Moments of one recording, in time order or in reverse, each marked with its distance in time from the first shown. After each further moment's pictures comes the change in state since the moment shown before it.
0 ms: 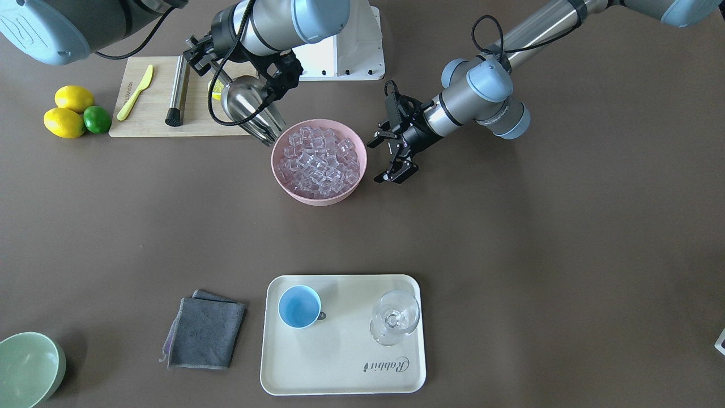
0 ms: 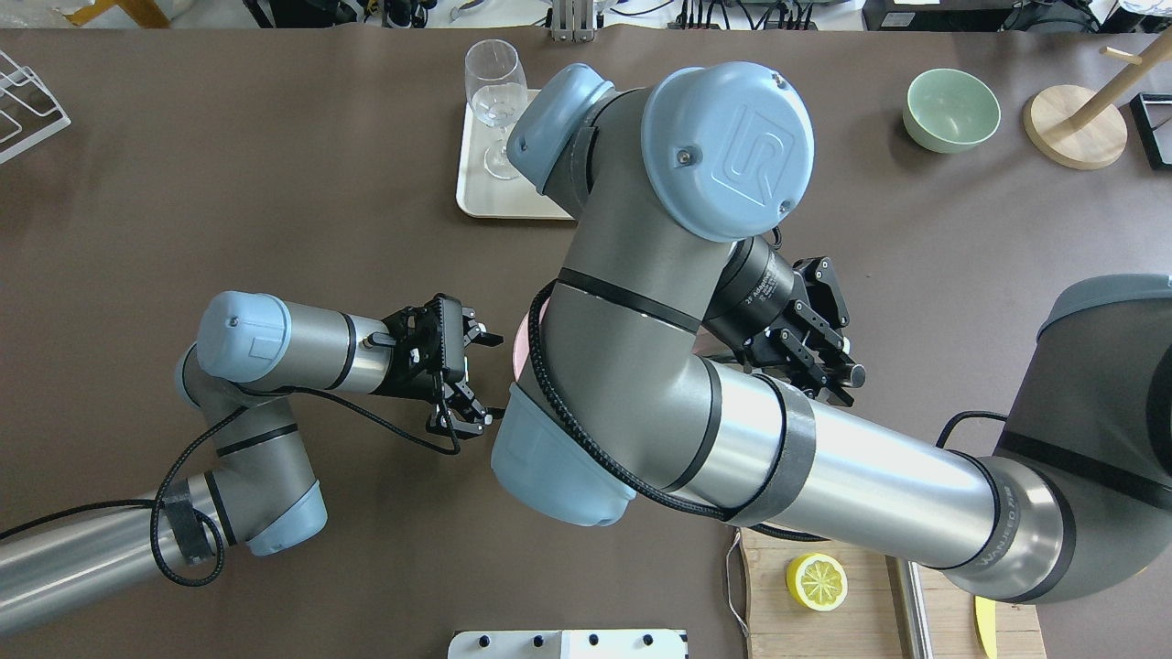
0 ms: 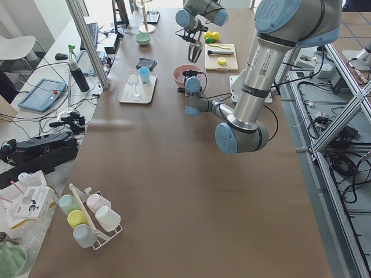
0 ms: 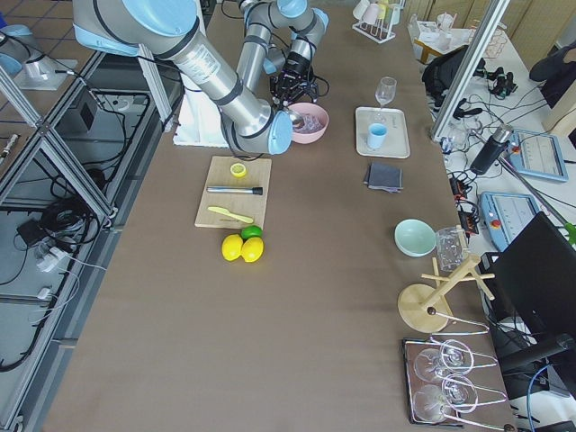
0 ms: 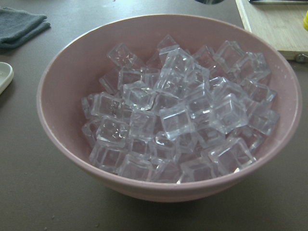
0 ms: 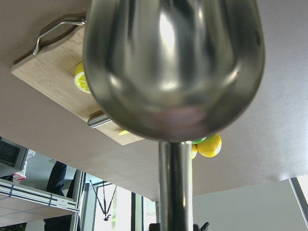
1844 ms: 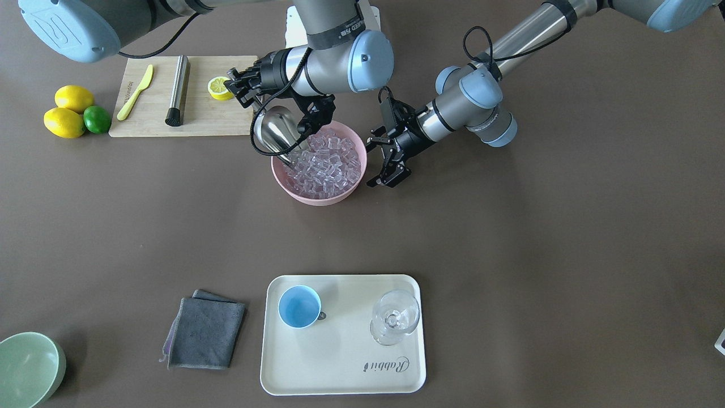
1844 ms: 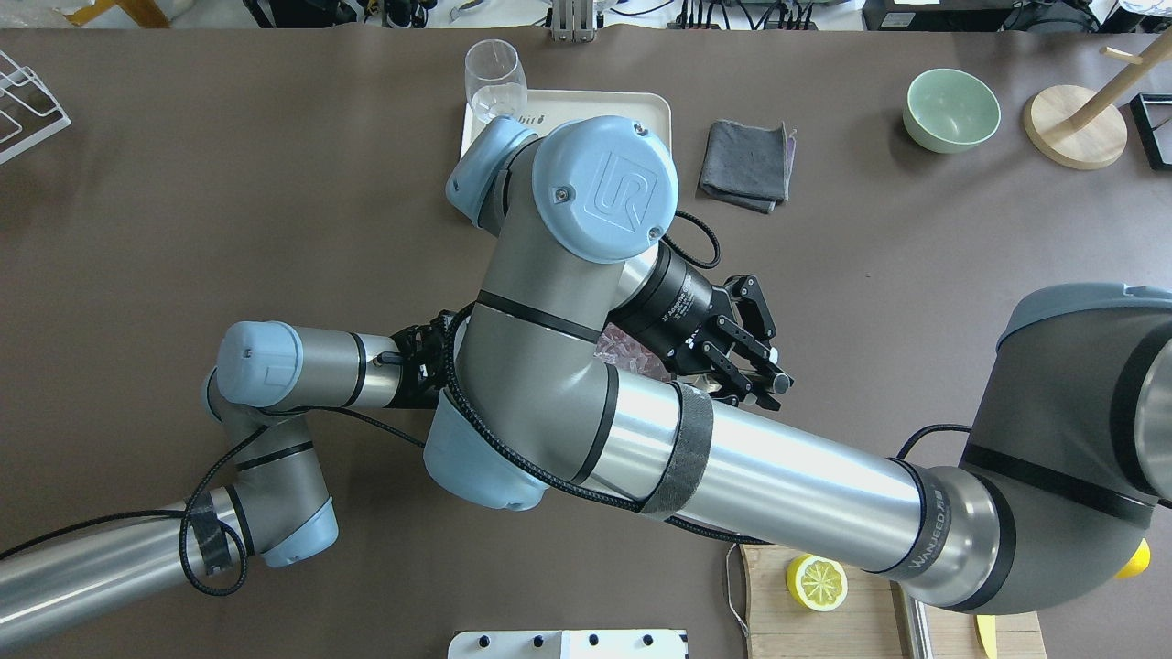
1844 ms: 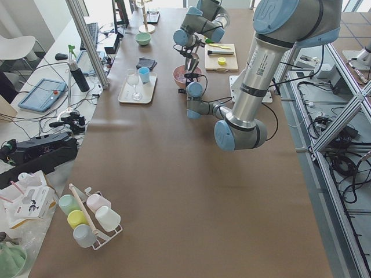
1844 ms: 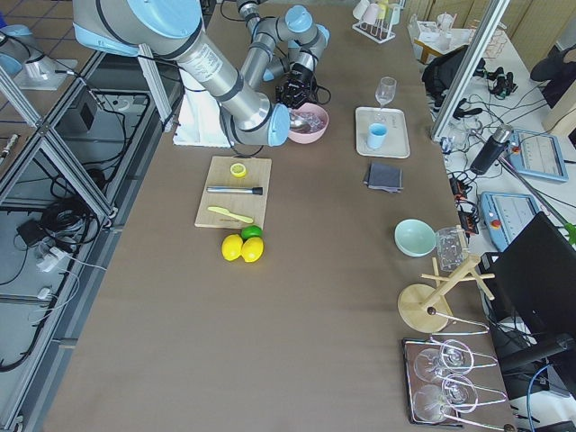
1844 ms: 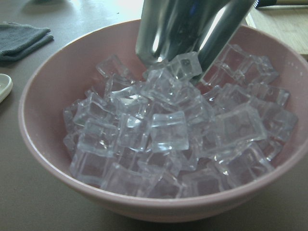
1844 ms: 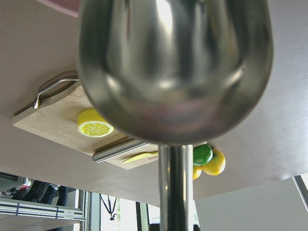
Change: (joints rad) left arm 0.038 -0.040 0.107 -0.139 0.082 -0.009; right arm -0.053 0.051 -0.239 0.172 -0.004 0.119
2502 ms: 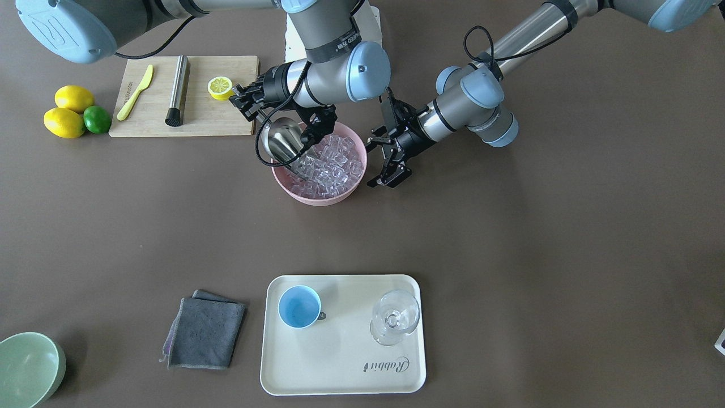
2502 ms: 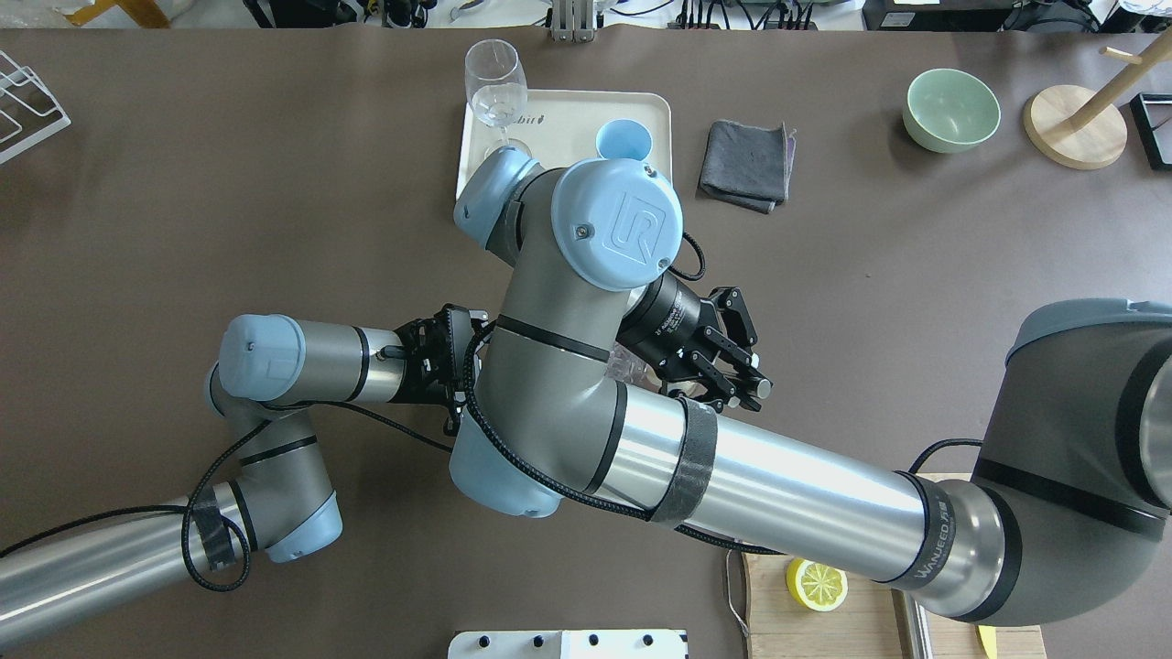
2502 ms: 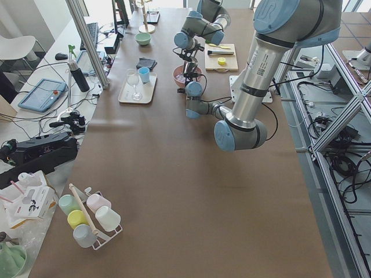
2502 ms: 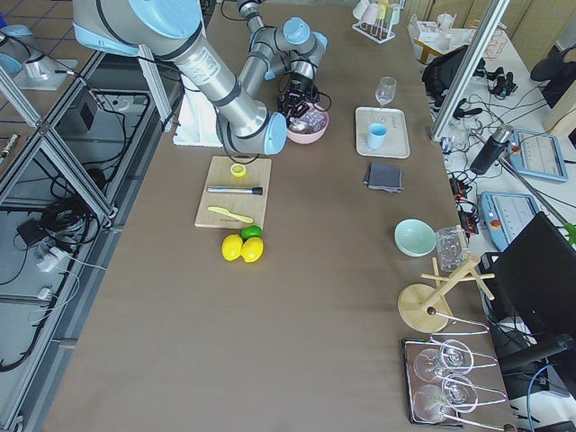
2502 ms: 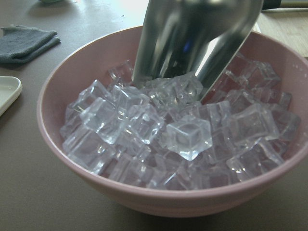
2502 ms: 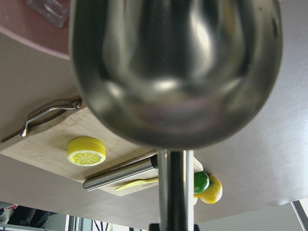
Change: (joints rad) left arm -0.012 0.004 -0.010 0.004 -0.005 -0.001; right arm -0.008 -0.067 0.035 0.123 -0.010 0.012
